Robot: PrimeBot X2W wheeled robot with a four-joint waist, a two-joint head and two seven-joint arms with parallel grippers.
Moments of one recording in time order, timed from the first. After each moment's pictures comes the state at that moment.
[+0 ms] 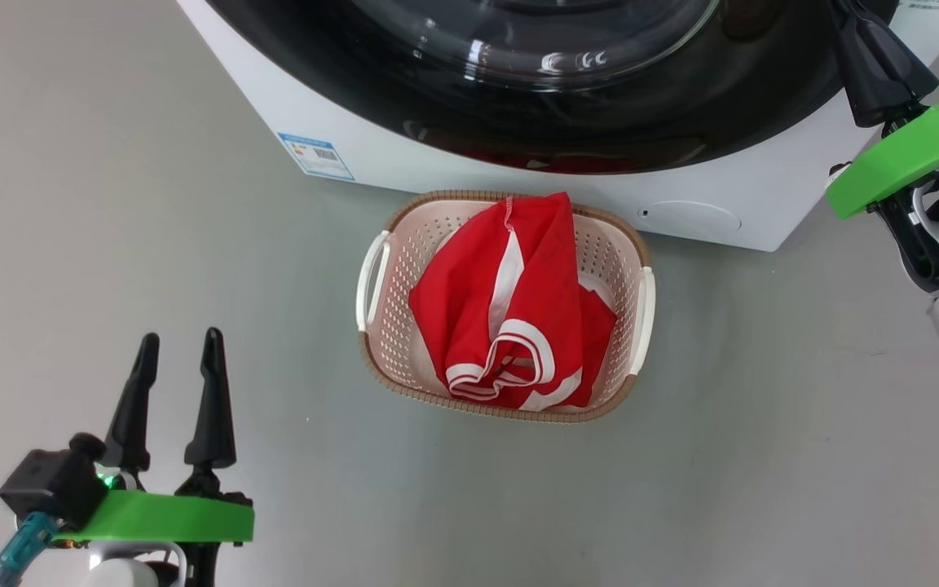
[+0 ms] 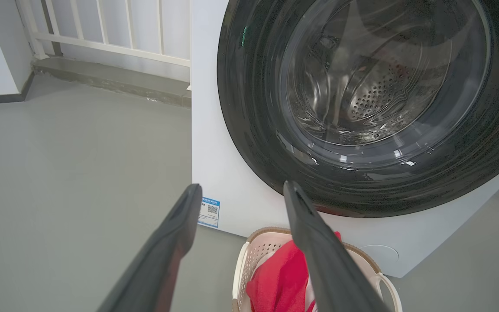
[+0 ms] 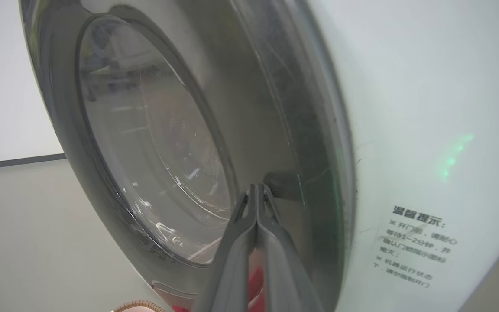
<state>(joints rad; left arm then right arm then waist) -0.18 0.05 -0.06 0.13 -0.39 -0.13 -0.25 -0.94 -0.43 0.34 0.62 0.48 0.14 -0.26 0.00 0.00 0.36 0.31</state>
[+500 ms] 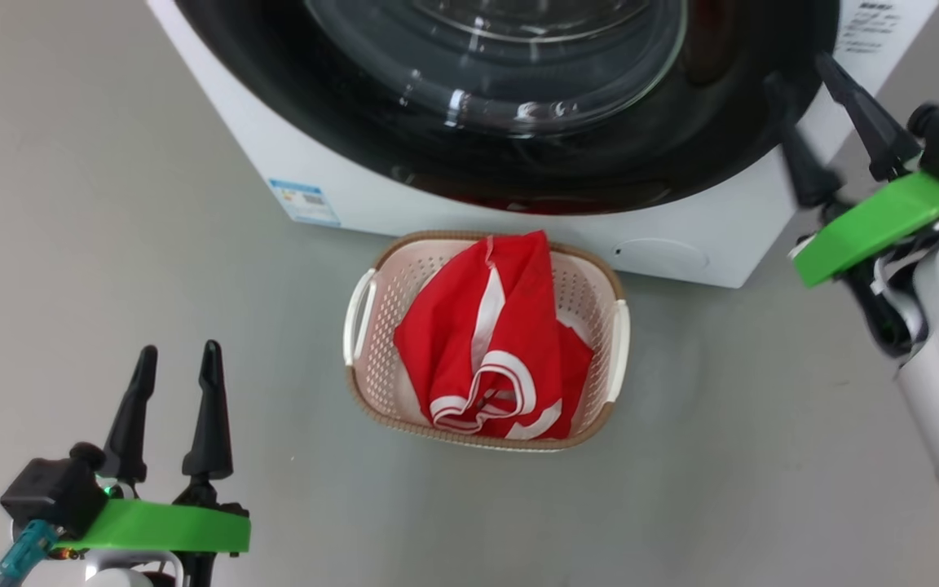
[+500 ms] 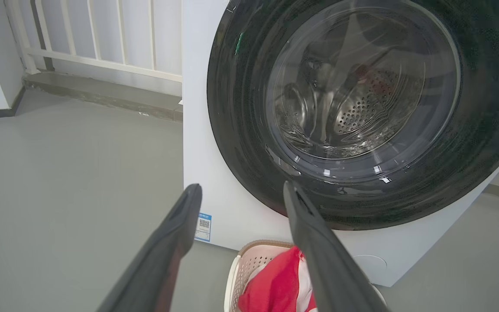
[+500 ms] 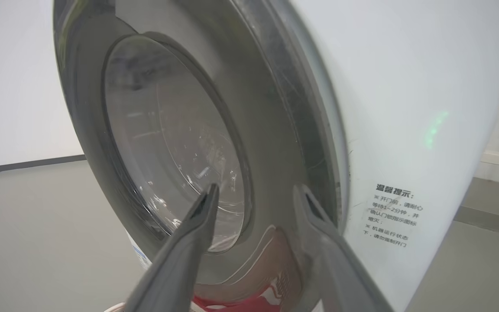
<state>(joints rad) -0.17 0.06 -0.06 0.14 -0.38 -0.13 -0.25 -0.81 -0.41 0.33 0.56 0.48 0.13 -0.26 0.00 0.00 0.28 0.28</state>
